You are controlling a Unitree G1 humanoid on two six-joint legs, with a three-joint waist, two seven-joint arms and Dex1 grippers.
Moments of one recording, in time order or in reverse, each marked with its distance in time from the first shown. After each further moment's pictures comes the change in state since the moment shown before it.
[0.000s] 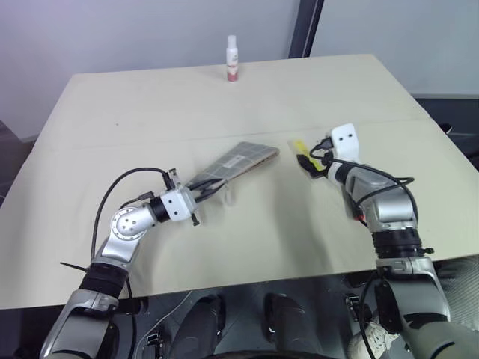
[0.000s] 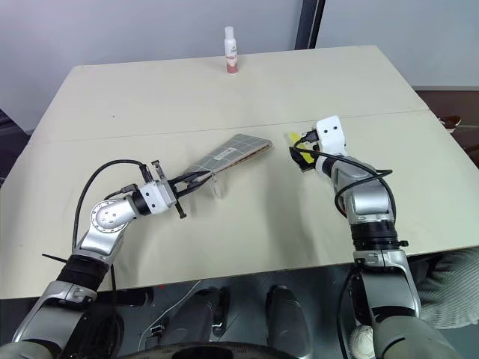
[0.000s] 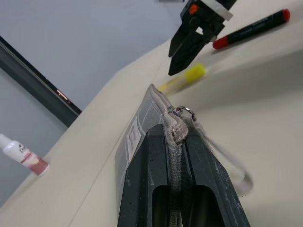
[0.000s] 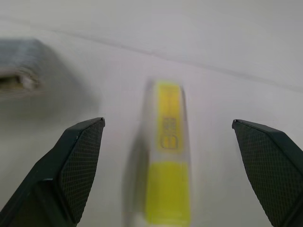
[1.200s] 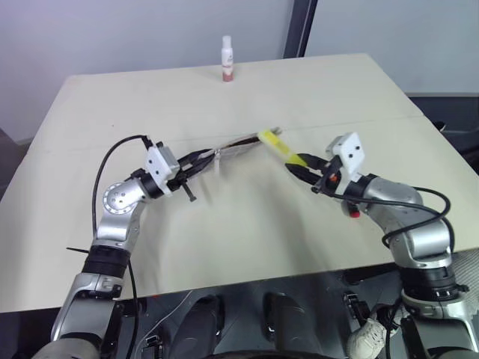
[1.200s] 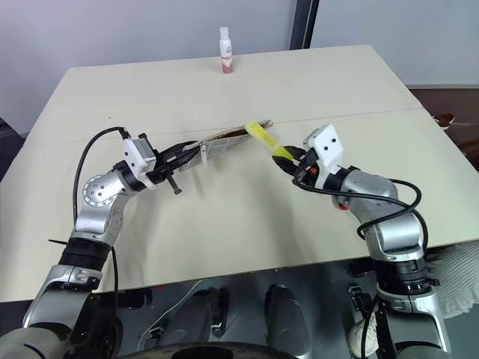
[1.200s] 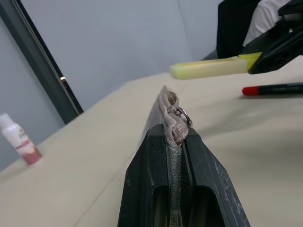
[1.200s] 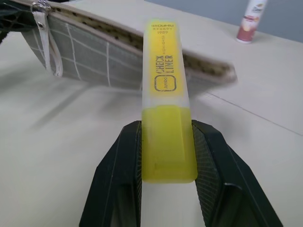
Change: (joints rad) left arm -0.116 -0.043 0.109 -0.023 -0.268 0.332 -0.150; right arm 0.239 -0.104 0.015 -0.531 0.215 -0.010 0.292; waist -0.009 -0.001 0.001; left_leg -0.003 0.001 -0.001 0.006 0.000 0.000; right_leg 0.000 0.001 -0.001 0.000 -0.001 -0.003
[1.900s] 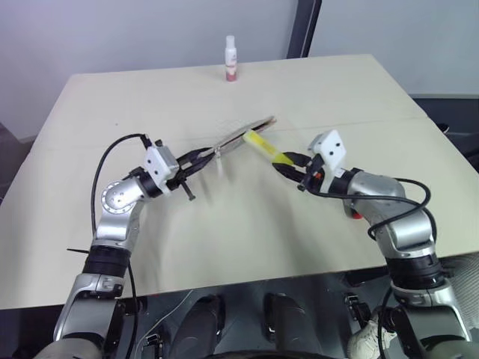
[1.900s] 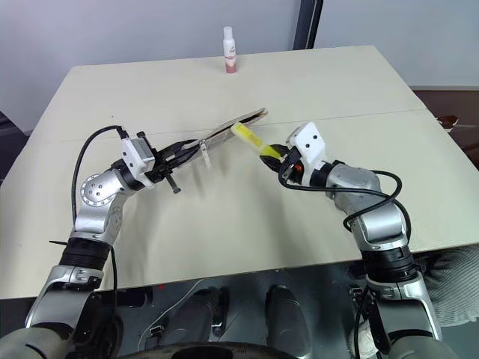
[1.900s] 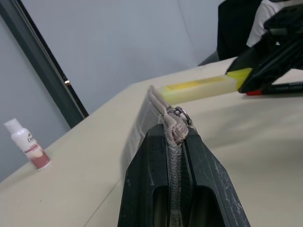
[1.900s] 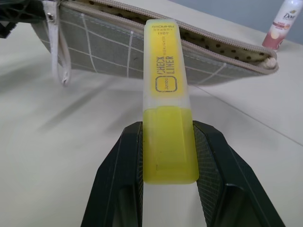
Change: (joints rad) left arm 0.000 -0.017 0.032 -0.017 0.046 -0.025 -0.021; right arm -0.075 0.007 0.077 0.056 -0.056 -0.027 0.006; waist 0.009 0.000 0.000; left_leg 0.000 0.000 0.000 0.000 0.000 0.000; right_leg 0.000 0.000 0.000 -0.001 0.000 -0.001
